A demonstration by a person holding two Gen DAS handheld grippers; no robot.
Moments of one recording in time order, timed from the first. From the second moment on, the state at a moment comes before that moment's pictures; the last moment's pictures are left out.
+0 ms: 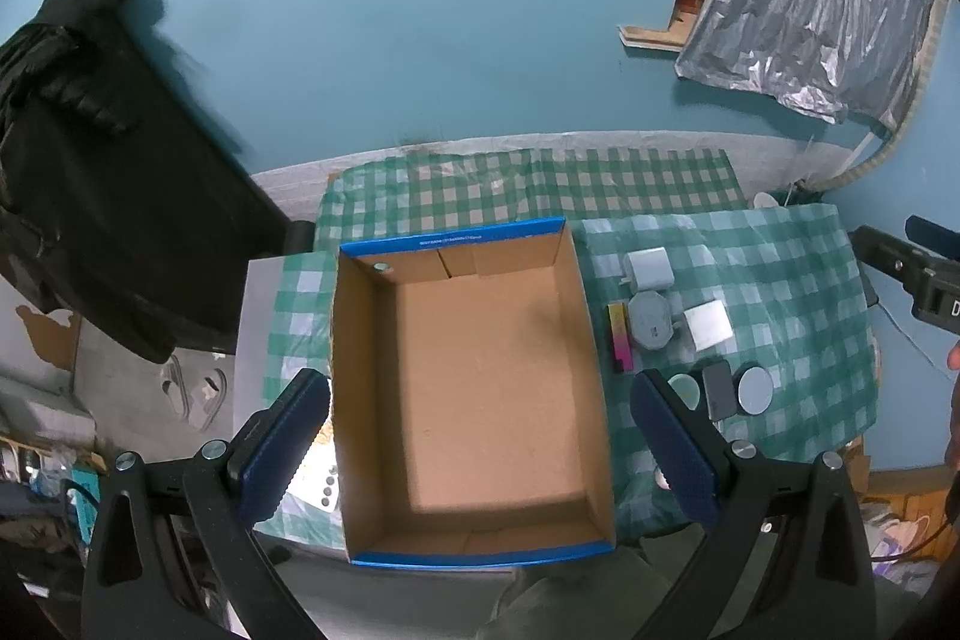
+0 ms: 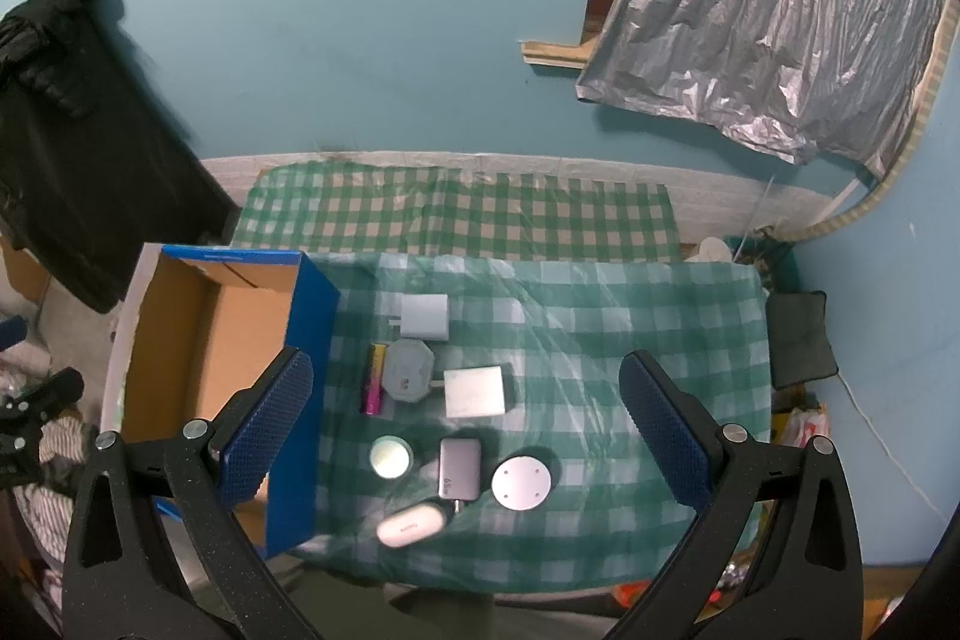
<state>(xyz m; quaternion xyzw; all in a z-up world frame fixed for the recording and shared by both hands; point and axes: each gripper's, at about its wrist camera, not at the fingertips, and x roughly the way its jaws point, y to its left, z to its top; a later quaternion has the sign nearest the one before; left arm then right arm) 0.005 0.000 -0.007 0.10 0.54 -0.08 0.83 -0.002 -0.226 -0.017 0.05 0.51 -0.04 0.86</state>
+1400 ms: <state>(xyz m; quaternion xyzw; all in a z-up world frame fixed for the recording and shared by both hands) 0.002 0.007 -0.013 0.11 0.54 -0.08 0.83 -0.005 -0.215 -0.024 0.05 0.52 -0.04 0.85</state>
